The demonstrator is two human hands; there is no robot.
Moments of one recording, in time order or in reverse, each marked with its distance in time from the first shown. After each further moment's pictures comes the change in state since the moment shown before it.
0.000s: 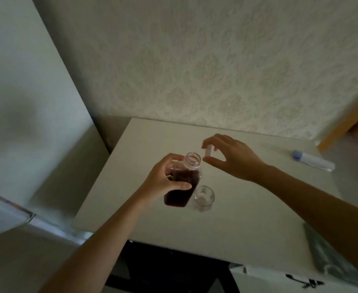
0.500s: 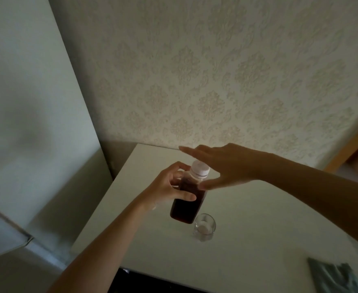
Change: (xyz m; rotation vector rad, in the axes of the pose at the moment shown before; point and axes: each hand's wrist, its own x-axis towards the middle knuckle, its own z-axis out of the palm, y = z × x) left_hand 0.008 0.051 -0.022 -0.072 -0.136 0.090; right_hand 0.040 -0.049 -0.080 -0.351 -0.333 -0.303
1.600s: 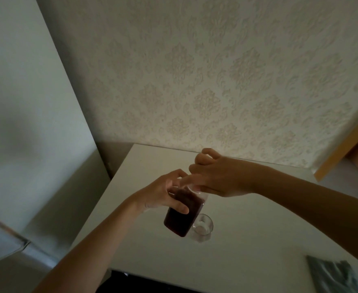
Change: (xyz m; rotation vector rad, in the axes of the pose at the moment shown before) left_hand 0.008 -0.005 -0.004 0.099 -0.221 -0.012; right_hand -0.007 -0.001 0.024 -0.192 0.147 -0.270
